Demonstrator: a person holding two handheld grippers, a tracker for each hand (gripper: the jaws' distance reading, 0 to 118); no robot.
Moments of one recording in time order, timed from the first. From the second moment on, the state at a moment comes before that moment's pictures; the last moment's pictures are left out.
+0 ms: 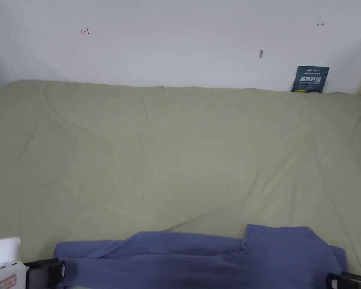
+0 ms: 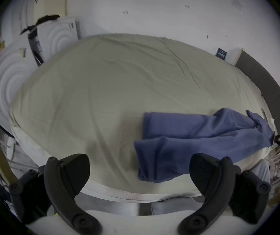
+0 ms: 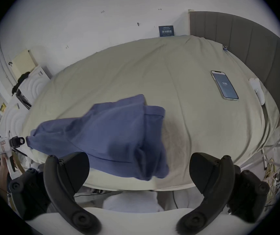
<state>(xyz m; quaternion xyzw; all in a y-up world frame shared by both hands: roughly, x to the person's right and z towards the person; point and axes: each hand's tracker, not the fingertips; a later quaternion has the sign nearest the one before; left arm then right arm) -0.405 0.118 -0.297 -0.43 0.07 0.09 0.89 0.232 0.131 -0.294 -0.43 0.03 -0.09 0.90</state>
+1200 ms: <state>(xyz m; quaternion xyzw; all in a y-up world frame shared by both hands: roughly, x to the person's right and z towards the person) -0.508 0.083 -0.350 -0.47 -0.12 0.39 0.79 0.122 0.218 -0.215 -0.12 -0.06 0.04 0.99</state>
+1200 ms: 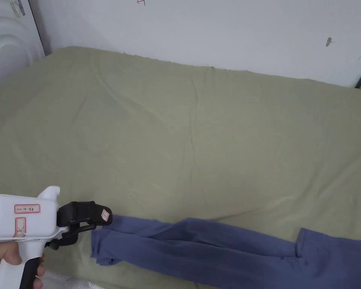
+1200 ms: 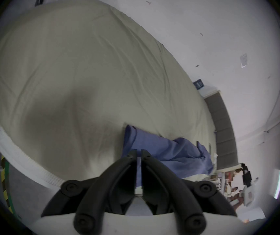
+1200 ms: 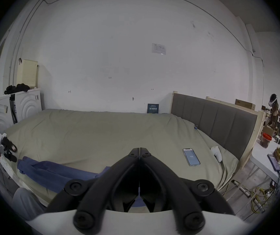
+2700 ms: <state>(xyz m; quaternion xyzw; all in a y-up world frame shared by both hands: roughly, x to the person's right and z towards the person) -0.398 0.221 -0.354 -0.48 -0.04 0.17 0.86 0.130 0.204 -0.228 -0.15 0.01 -0.02 0.99</state>
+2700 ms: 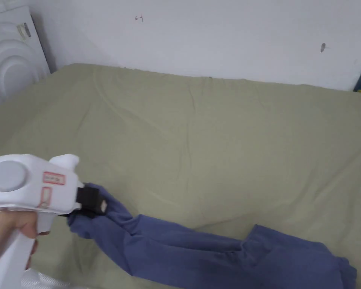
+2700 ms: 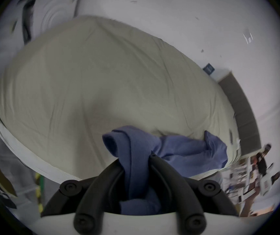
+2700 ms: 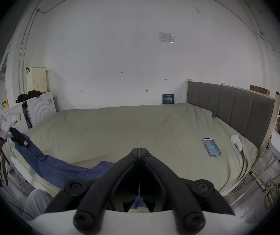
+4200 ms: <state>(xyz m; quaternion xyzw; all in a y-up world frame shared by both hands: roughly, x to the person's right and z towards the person) -0.231 0.047 -0.419 -0.58 -0.20 0.25 0.75 0.139 0.171 -0.216 -0.23 0.02 -0.06 0.97</state>
